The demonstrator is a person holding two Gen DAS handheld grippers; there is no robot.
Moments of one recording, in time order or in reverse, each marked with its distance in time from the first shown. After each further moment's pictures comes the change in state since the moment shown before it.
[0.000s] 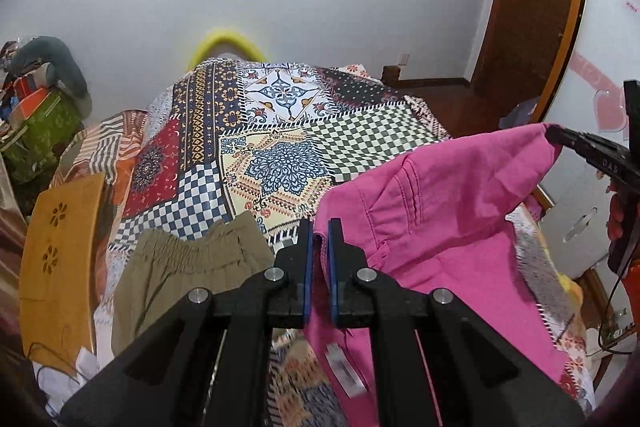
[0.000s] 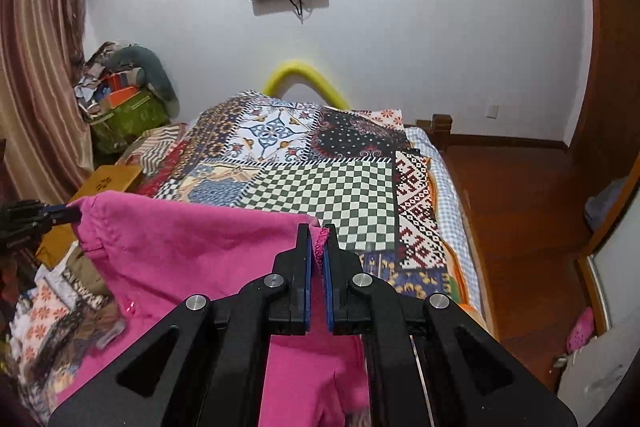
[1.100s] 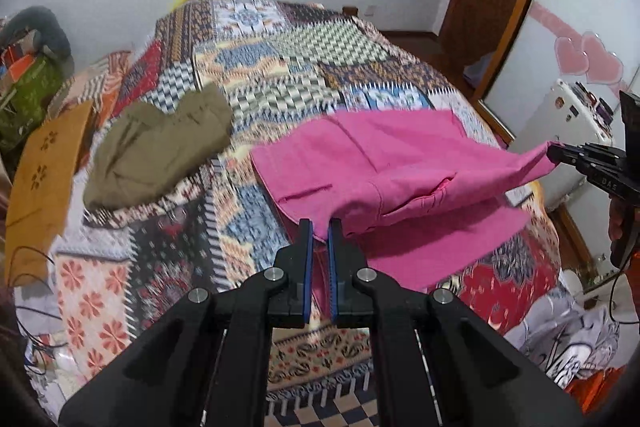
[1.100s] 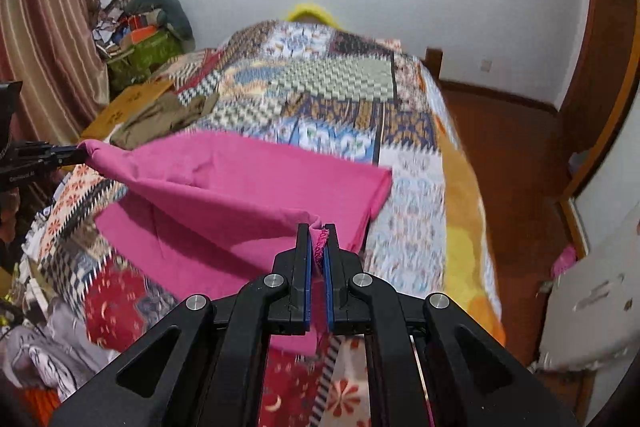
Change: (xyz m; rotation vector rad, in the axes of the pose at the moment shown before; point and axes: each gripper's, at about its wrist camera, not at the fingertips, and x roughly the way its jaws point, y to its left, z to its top) left arm -0.080 -0.053 -0.169 0.036 0.157 -0.093; right arm -0.098 0.035 -0.159 -0.007 0.196 0.000
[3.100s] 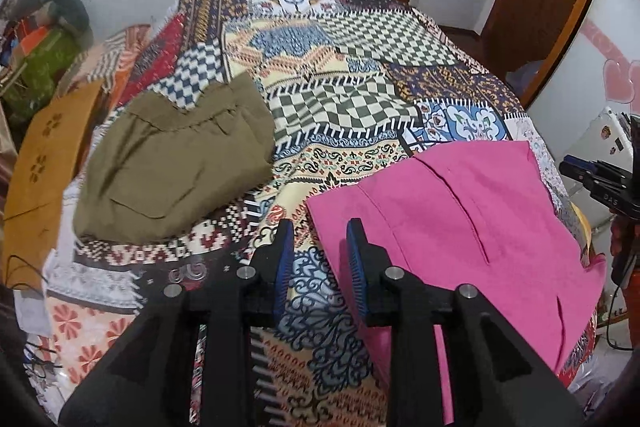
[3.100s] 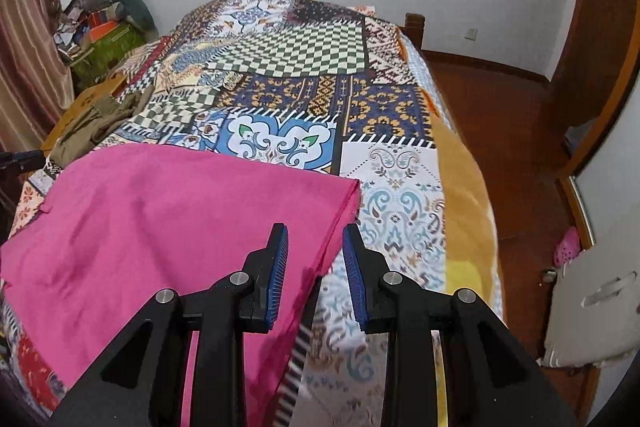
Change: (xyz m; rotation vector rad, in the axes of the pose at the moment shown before) left arm 0.093 0.060 0.063 -0.105 0.062 0.080; right arm 0.105 -0.055 0.039 0.053 0.082 -0.044
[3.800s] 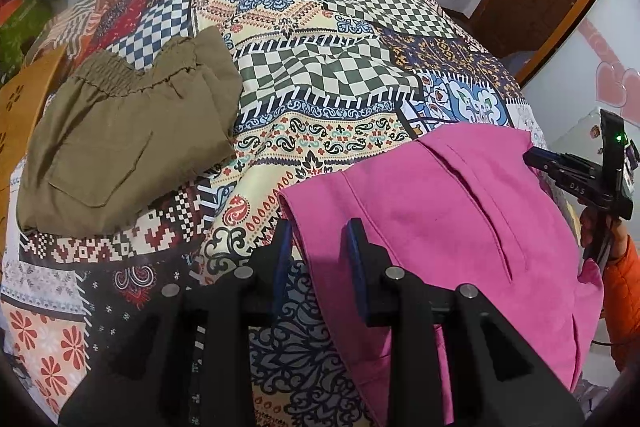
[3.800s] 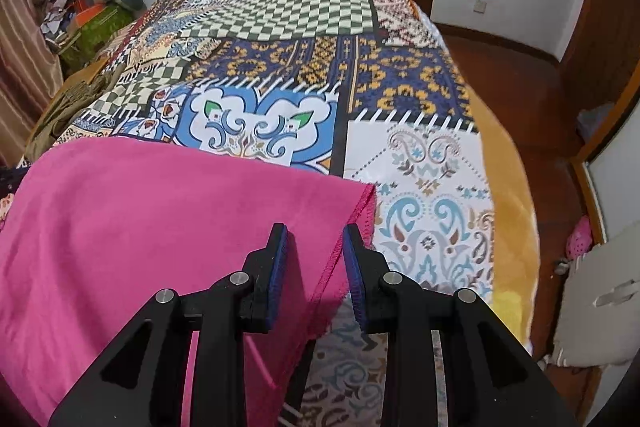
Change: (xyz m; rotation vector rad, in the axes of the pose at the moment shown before) left arm 0.048 0.006 0.004 -0.043 0.111 -0.110; right arm 0.061 -0.011 0.009 0.021 0.106 0.020
